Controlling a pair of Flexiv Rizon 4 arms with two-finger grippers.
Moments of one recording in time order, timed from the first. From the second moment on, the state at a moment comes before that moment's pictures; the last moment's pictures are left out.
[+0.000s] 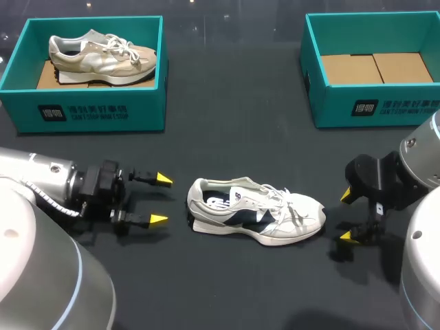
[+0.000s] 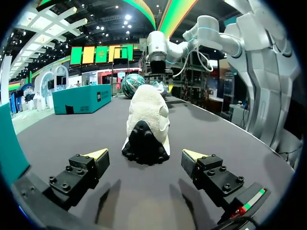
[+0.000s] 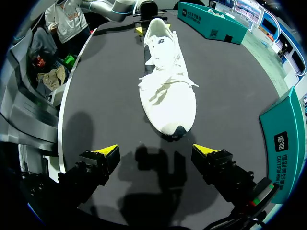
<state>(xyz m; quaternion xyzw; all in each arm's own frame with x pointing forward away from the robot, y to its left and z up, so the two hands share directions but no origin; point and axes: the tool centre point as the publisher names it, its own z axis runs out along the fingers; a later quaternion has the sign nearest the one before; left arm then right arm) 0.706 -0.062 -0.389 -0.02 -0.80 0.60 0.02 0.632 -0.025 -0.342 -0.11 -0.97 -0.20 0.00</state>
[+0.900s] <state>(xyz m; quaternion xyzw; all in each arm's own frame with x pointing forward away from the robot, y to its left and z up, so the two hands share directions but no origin) 0.716 -0.084 -0.397 -0.06 -0.80 0.60 0.05 0.632 -0.025 -0.342 -0.11 -0.97 -0.20 0.00</state>
